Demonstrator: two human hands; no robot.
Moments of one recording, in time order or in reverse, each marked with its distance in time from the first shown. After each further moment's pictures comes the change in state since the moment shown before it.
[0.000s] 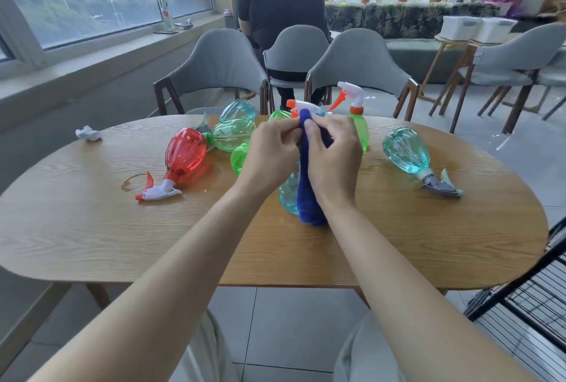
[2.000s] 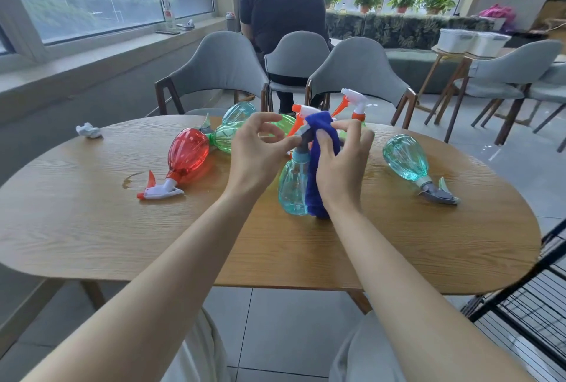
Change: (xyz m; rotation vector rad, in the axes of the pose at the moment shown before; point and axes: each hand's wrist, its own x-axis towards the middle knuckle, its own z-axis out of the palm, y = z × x) left_hand -0.006 -0.010 -0.021 -0.168 0.209 -0.170; right_hand 0.001 0.019 0.001 -0.037 -0.045 0.054
